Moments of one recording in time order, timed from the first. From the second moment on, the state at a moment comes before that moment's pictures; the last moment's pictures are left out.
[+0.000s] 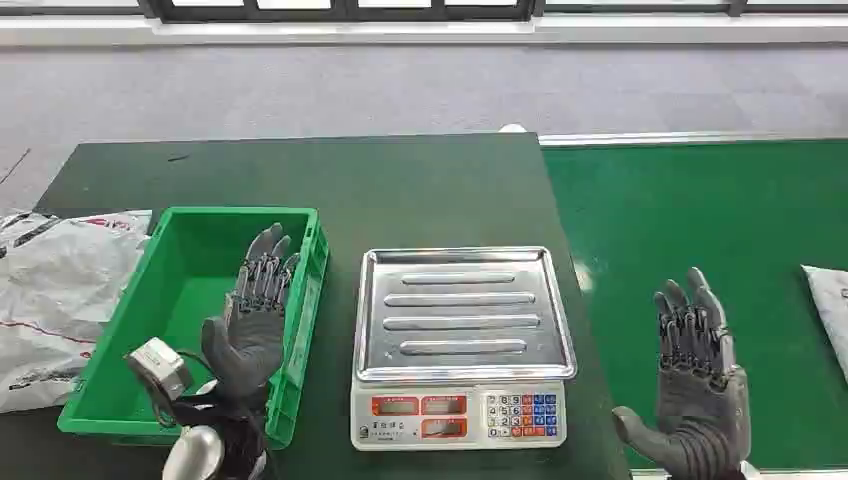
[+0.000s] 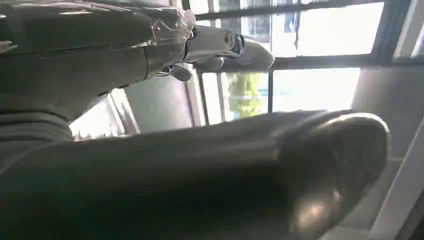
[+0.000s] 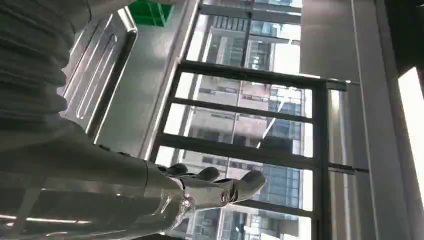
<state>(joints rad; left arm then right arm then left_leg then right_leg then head) 0.05 -0.08 -0.27 -1.79 0.12 -0.12 -0.48 0.28 0.13 -0.14 -1.99 -0.05 0.37 -0.60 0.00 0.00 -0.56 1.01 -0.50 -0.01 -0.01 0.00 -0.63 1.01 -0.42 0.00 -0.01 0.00</state>
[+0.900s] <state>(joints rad) 0.19 -0.11 -0.21 -1.90 0.04 -0.15 -0.44 0.22 0.12 -0.11 -1.94 -0.05 0.40 -0.54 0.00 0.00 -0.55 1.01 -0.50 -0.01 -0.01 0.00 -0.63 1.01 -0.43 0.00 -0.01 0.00</state>
